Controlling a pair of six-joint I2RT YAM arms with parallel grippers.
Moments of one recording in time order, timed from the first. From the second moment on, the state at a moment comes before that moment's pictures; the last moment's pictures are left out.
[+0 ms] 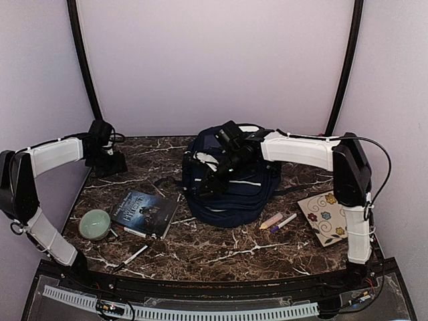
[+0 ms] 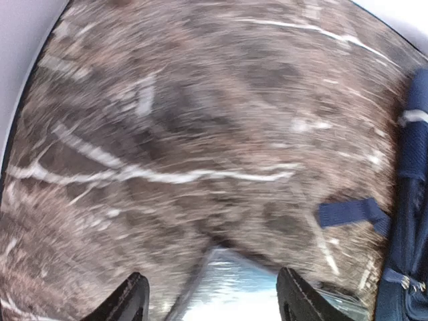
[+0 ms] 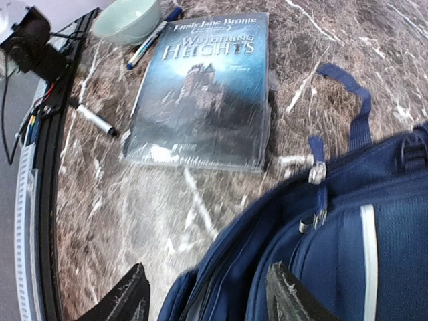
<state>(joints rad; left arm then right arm) -0.16 1.56 1.14 -0.60 -0.06 -0.39 0.83 2.08 1.73 -0.64 -0.60 -0.37</state>
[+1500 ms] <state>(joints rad) -0.18 1.81 1.10 -0.43 0.27 -0.50 0.91 2.50 2.04 -0.55 -0.79 0.08</state>
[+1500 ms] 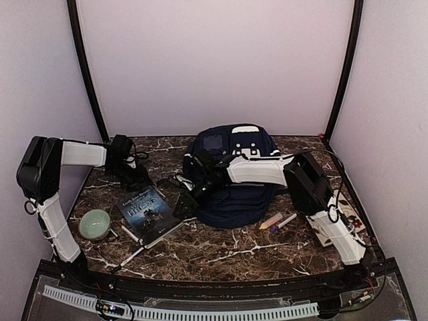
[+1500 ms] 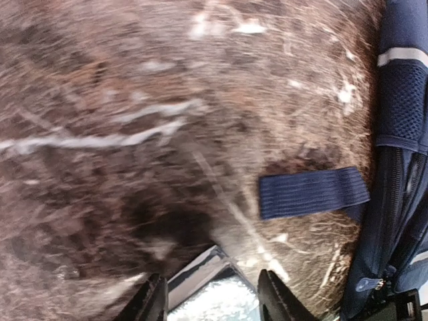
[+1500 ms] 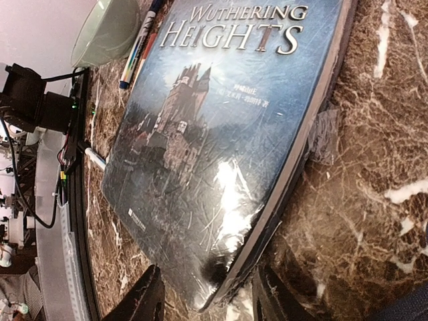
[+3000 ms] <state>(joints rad) -0.24 1.45 0.79 -0.59 0.13 -0.95 0.90 2.55 2.12 -0.62 -0.81 0.11</state>
